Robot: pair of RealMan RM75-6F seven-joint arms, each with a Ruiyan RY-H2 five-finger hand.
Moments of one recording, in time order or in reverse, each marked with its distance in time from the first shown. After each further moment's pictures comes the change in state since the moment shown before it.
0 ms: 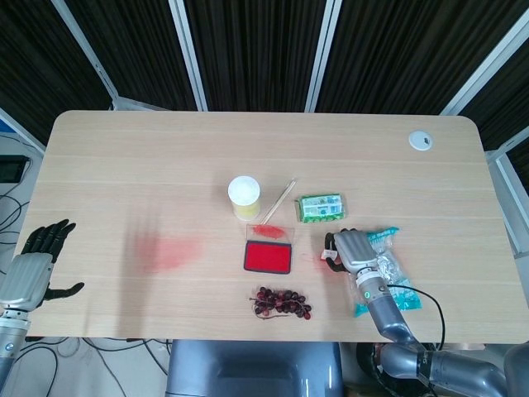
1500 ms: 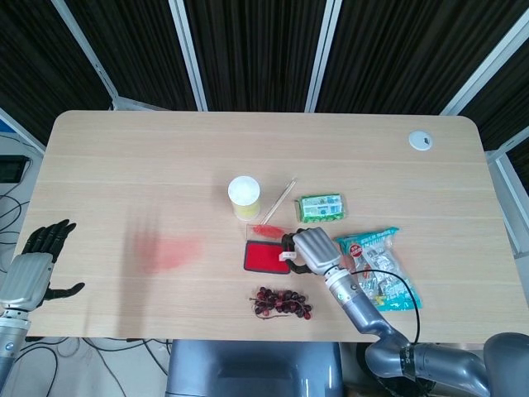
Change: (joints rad) left arm -0.003 0.003 0.001 -0.004 -0.005 -0.007 -0.008; right arm 0.081 -0.073 0.014 0.029 -0.268 -0.023 0.203
